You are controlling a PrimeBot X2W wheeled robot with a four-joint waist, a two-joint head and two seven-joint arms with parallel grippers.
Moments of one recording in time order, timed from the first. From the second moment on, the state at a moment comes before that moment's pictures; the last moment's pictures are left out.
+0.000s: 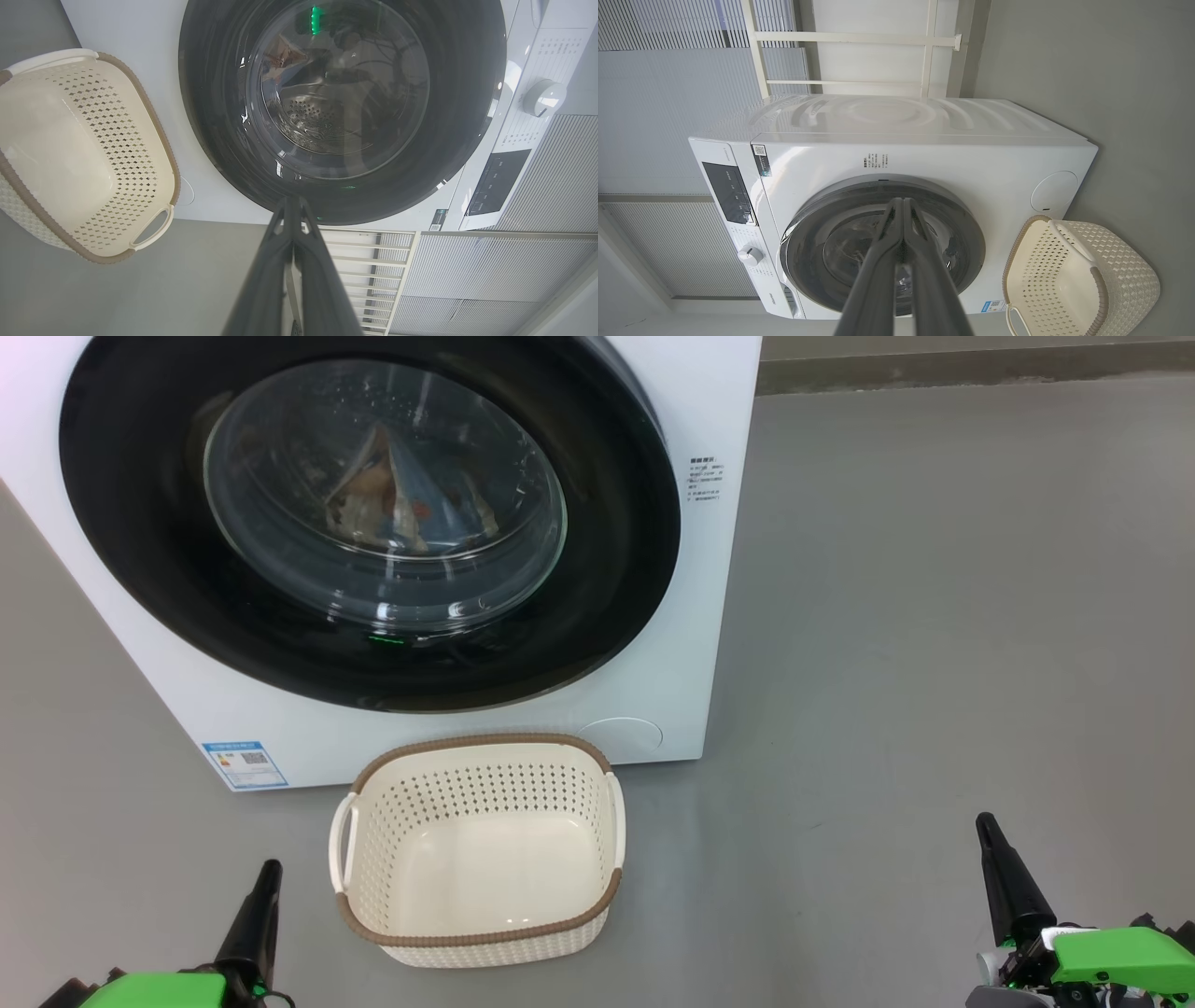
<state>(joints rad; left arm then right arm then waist) -0.07 0.04 0.08 0.27 -1.61 -0.13 0.11 -0.07 -0.05 -0.14 0.27 1.60 0.13 0.11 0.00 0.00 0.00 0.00</state>
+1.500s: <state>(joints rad) -0.07 0.04 0.08 0.27 -1.61 -0.13 0.11 -0.07 -0.05 -0.14 0.27 1.60 0.13 0.11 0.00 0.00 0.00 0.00</state>
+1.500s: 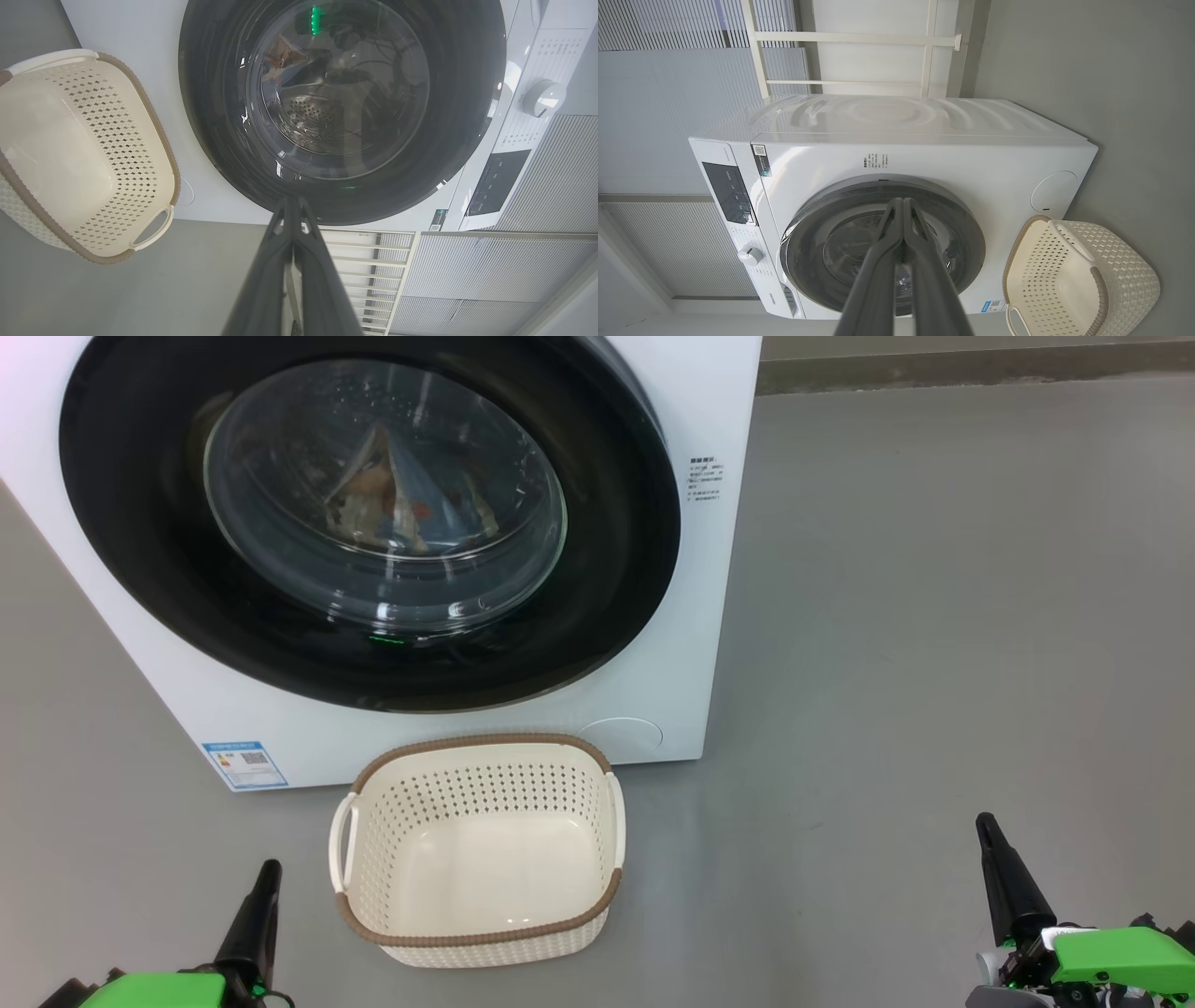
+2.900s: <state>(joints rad) -0.07 0.04 0.08 0.27 -1.61 -0.13 0.11 -0.07 -0.05 -0.14 0.27 1.60 0.13 0.11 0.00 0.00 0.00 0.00</state>
